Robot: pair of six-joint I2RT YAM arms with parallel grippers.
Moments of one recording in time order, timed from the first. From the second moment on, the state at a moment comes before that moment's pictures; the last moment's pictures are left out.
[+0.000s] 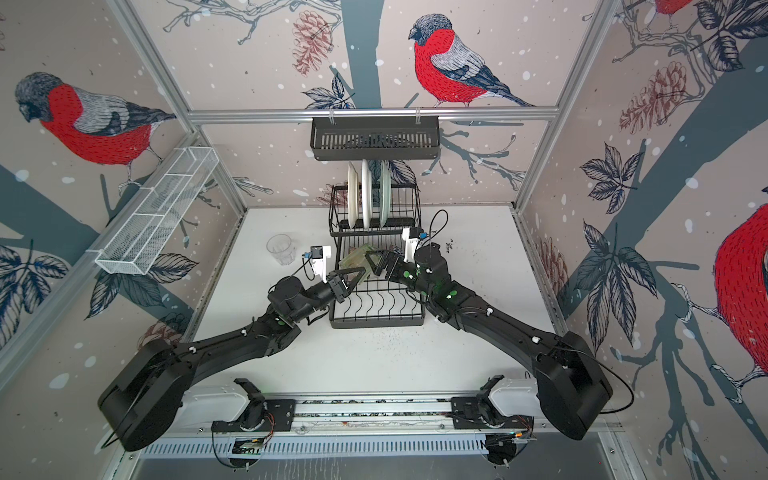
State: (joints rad) left arm -0.64 1.27 0.49 0.83 0.34 -0.81; right arm 0.69 1.29 0.81 0.26 -0.20 0.85
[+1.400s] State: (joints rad) left arm -0.34 1.21 0.88 -0.27 -0.24 -0.59; right arm 0.68 0.73 0.42 0.13 0.16 0.58
